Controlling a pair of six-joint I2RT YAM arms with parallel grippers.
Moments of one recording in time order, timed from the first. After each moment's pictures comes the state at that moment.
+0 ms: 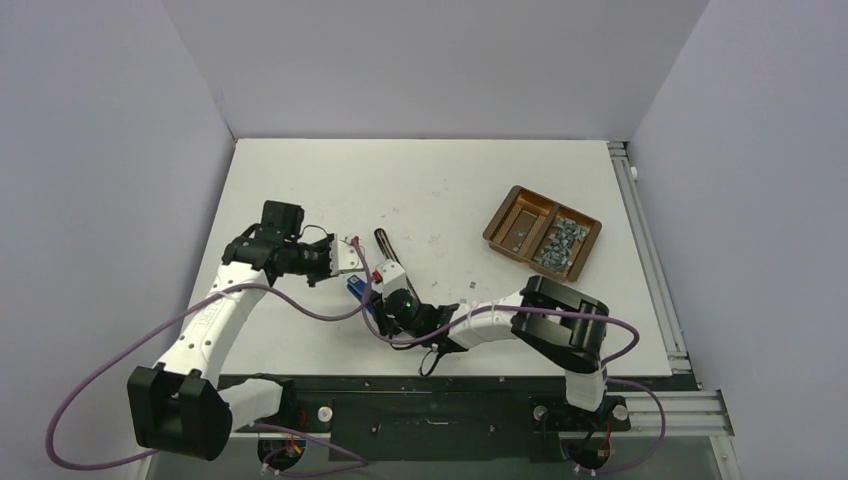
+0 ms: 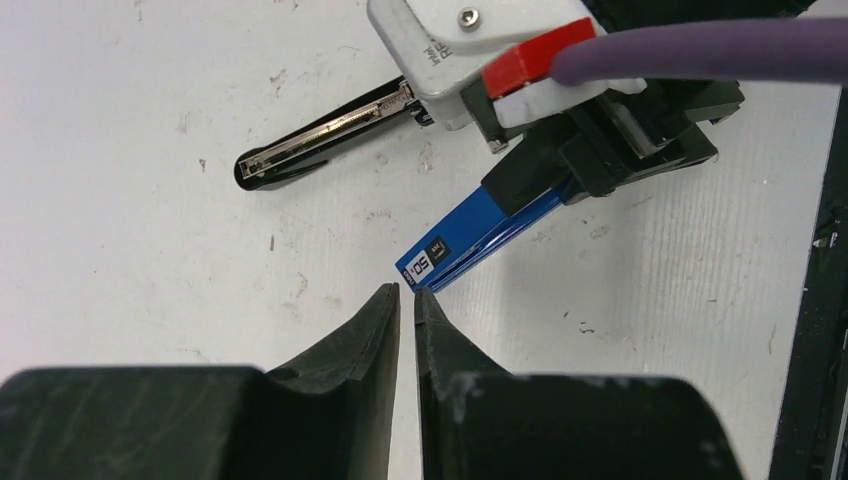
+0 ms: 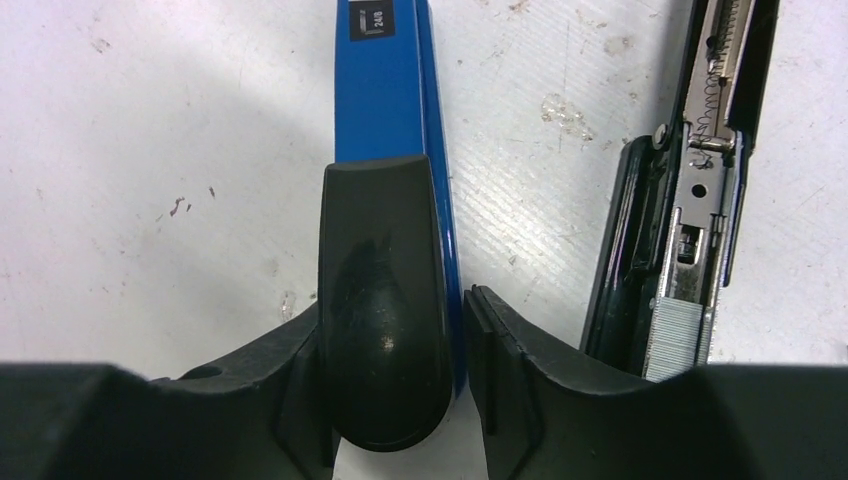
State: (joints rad) left arm -0.21 1.17 0.97 -0.82 0.69 1.21; right arm 1.17 1.89 0.91 0.35 0.31 0.41
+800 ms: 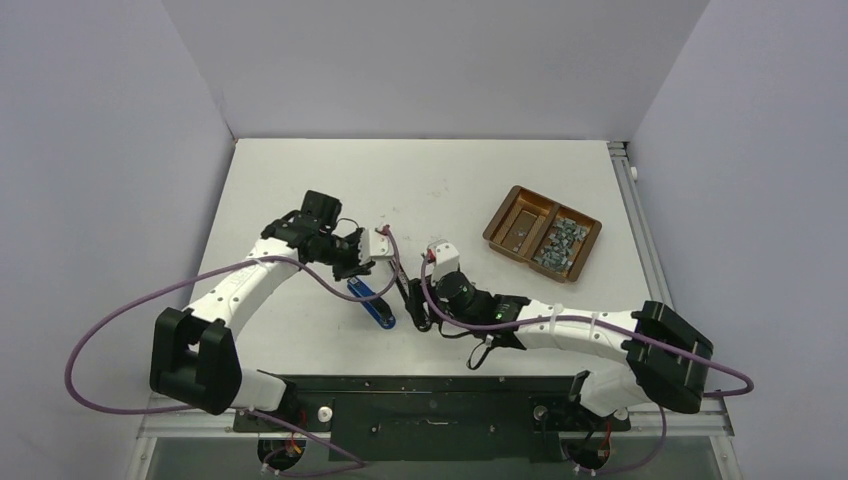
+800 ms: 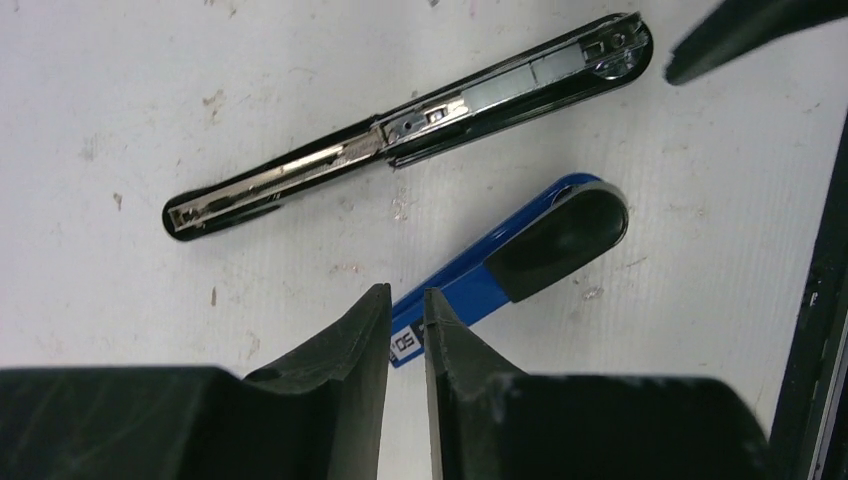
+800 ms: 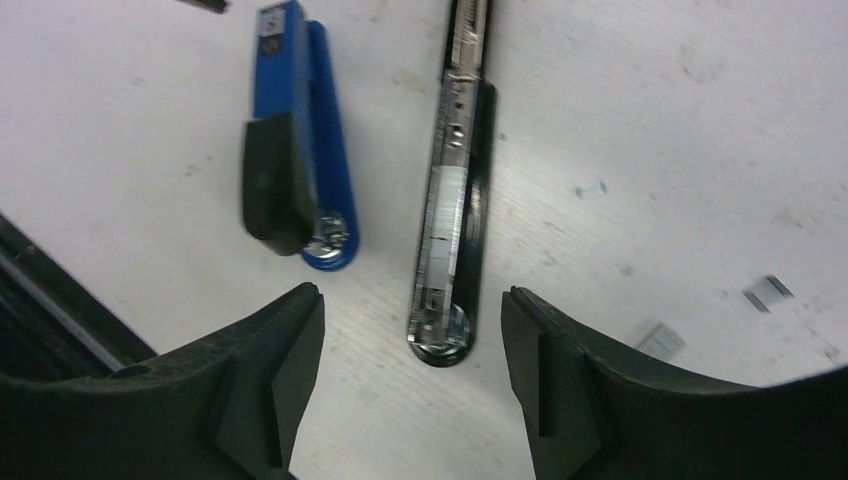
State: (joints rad) left arm -0.32 1.39 1.04 -0.73 0.60 1.03; right arm 1.08 1.39 0.75 0.09 0.26 0.46
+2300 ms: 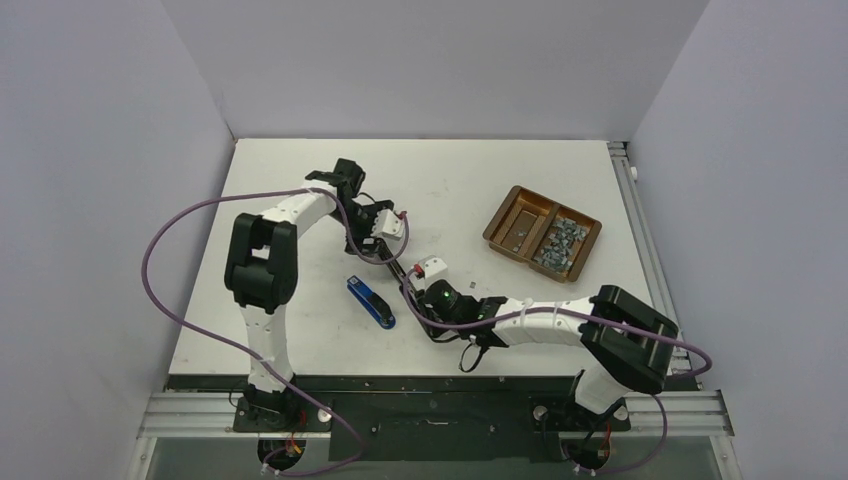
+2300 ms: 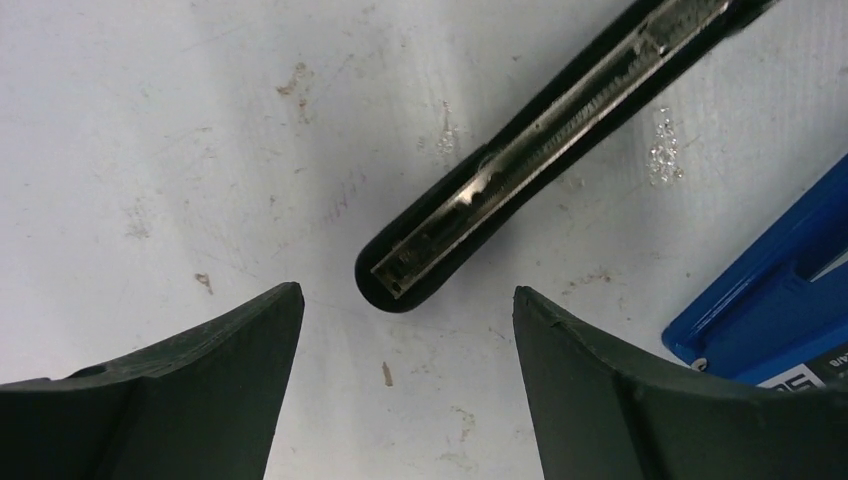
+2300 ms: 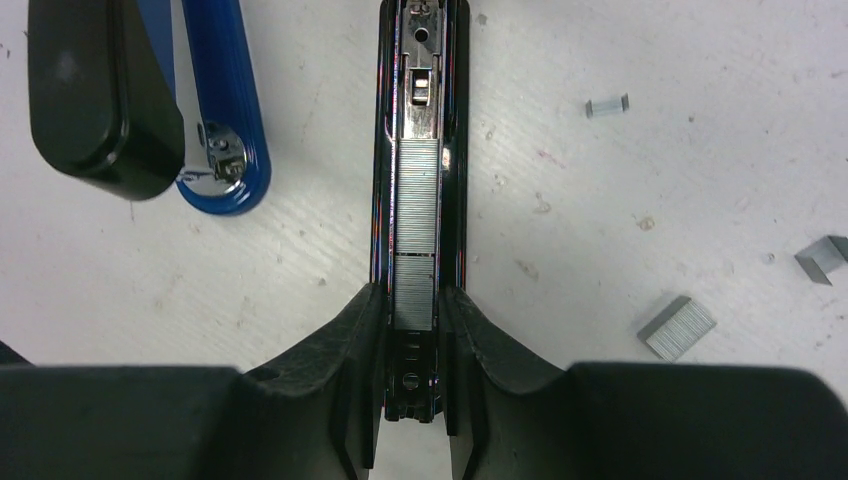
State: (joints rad) left arm -0.29 2.06 1.58 -0.88 0.56 1.49; right arm 1.06 1.58 0.74 0.04 0.24 0.43
